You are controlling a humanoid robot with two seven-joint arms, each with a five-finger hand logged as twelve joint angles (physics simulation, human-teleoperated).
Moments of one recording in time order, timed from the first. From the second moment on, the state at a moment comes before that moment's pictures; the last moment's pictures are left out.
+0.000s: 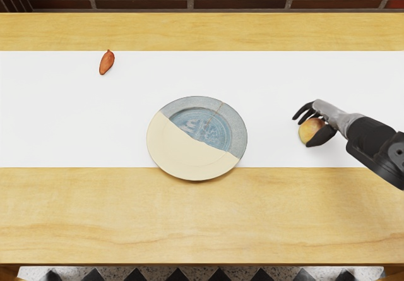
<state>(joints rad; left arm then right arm) -0.02 0.00 -0.02 -0.08 -0.09 -0.06 0.00 0.50 -0.56 0.87 1.49 -1.39 0.12 -0.61</state>
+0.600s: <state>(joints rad) -0.02 0.00 -0.02 -0.08 -0.09 -0.06 0.00 0.53 -0.57 0.89 1.57 -1.32 0.15 -0.61</state>
